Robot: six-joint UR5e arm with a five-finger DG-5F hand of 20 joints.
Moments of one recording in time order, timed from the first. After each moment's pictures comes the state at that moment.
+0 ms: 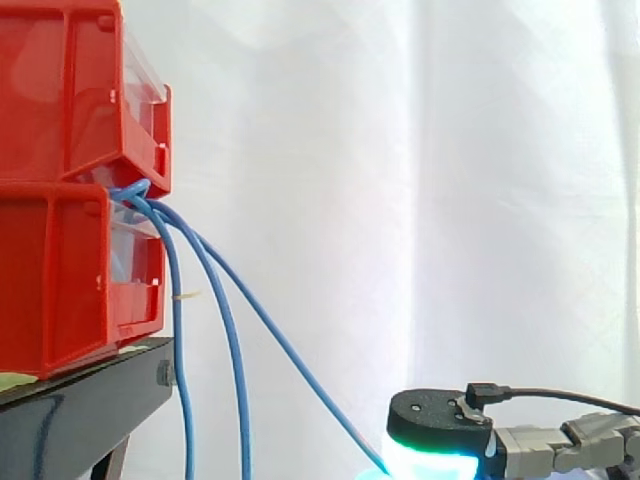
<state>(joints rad) 0.17 -2.38 -1.28 -2.92 -1.21 0.28</state>
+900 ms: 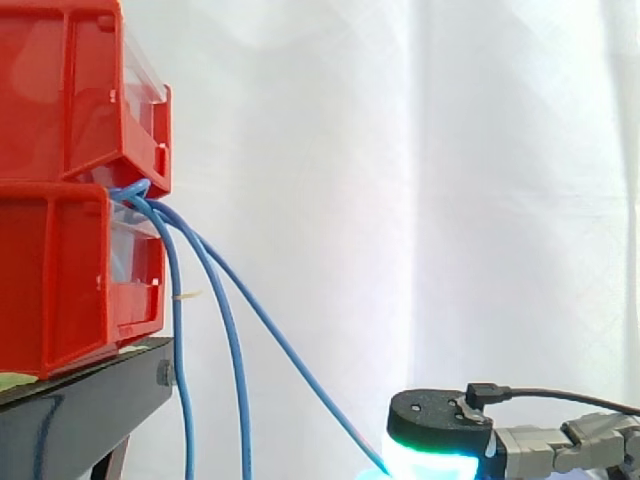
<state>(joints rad) 0.17 -2.38 -1.28 -2.92 -1.21 0.28</state>
